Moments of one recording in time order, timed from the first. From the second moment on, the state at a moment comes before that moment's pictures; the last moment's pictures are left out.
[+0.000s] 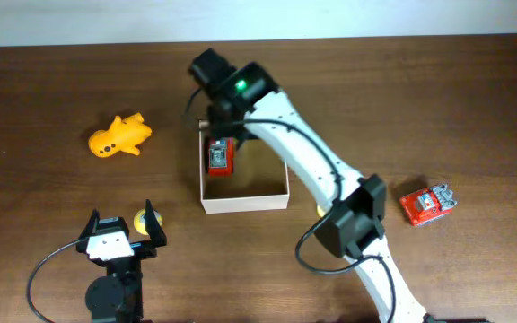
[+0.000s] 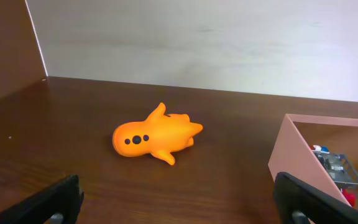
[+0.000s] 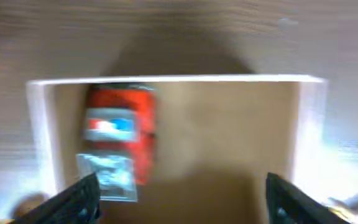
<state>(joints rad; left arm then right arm) 0.07 0.01 0.01 -0.07 -0.09 -0.04 0.66 2.43 2.61 -1.52 0.15 0.65</state>
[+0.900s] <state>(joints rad) 0.07 0.01 0.01 -0.07 -0.09 -0.04 0.09 2.01 2.66 -1.69 0.18 0.34</state>
